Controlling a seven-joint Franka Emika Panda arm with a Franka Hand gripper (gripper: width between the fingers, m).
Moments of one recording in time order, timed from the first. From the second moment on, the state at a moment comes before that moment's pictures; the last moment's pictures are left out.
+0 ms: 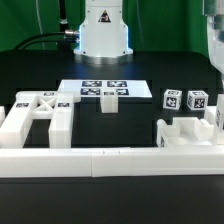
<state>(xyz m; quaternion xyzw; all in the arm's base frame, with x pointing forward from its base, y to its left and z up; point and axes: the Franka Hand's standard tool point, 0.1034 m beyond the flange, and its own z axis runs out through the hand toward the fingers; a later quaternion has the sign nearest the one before) 0.648 0.126 0.075 -0.66 0.75 -0.01 0.07</state>
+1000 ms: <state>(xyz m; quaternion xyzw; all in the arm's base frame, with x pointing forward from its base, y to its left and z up) 0.649 0.123 0.075 -0.90 0.43 -0.04 0.06</state>
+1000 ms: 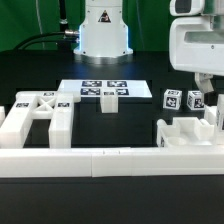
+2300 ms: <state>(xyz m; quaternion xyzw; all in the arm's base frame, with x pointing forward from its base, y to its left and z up) 0.649 0.119 0.076 -0.98 0.18 -0.05 0.02</state>
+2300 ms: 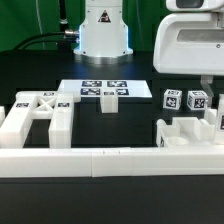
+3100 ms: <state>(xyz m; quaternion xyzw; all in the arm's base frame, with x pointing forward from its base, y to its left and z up) 0.644 0.120 0.076 -0.77 0.63 -0.08 0.04</state>
